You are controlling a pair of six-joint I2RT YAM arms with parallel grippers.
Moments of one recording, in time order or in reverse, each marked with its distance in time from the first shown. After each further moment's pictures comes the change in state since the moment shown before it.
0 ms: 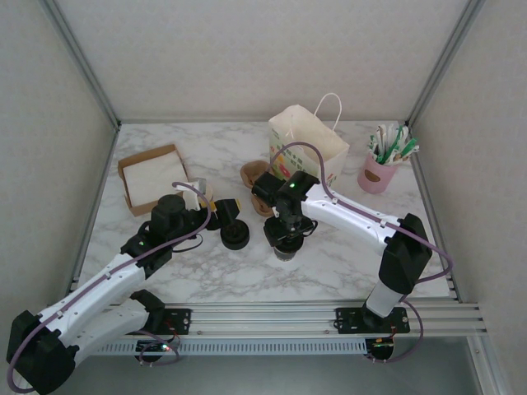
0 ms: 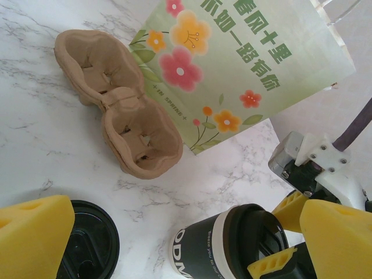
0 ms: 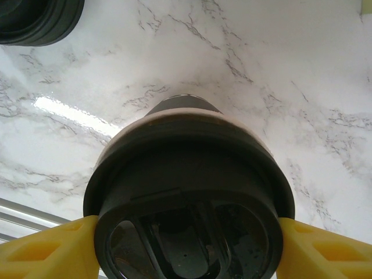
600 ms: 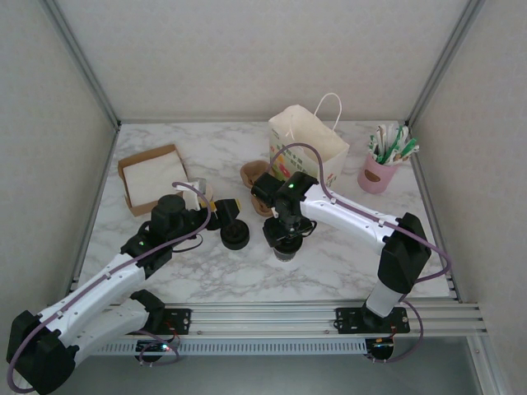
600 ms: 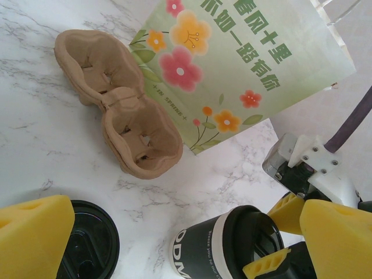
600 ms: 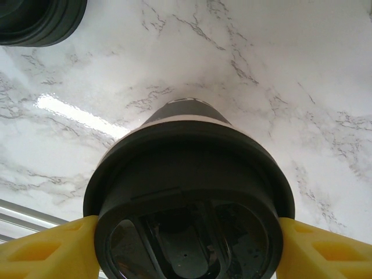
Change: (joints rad) left arm 0.000 0.000 0.000 0.000 0.000 0.000; right arm 0.000 0.006 -0.010 0.023 -0.009 0.000
